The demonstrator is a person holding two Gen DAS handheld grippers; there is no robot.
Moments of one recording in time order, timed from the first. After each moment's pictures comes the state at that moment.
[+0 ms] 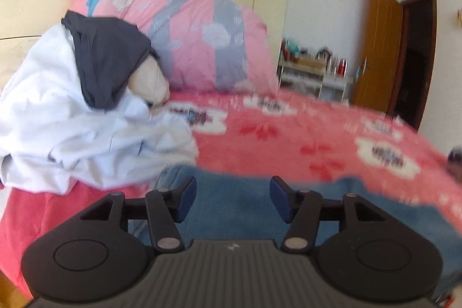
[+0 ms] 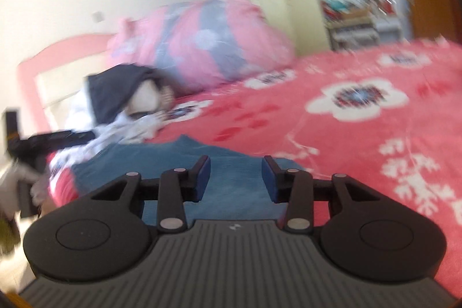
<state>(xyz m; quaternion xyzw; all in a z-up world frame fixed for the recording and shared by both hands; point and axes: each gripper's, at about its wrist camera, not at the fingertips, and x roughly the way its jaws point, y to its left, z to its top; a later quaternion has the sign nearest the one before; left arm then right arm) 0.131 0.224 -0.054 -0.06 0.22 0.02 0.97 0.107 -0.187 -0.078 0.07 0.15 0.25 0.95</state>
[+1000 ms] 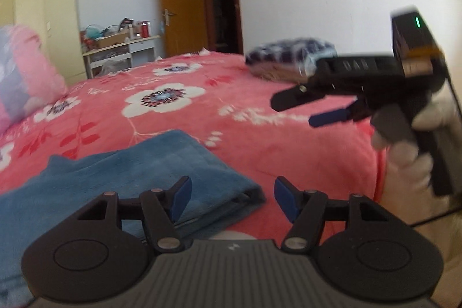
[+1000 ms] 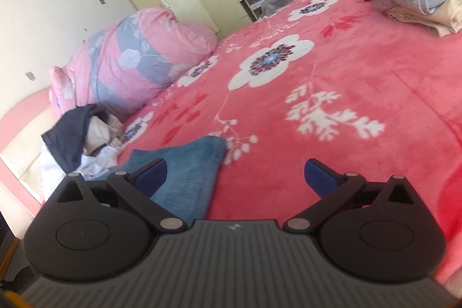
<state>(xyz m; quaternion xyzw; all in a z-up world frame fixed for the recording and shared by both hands) 0.053 -0.052 -0.071 0.17 0.22 -0.34 0.90 0.089 -0.274 -0.089 0.27 0.24 0.09 0.93</state>
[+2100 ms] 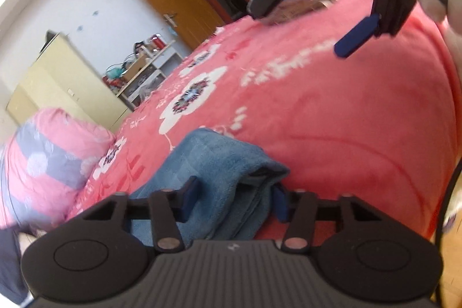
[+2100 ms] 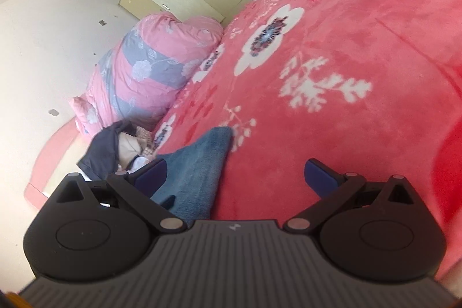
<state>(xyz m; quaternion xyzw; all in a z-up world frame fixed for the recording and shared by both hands) 0.062 -0.119 -0.106 0.38 0.16 -0.21 0.89 0.096 -0.317 -0.108 0.40 0.25 0.16 0.87</state>
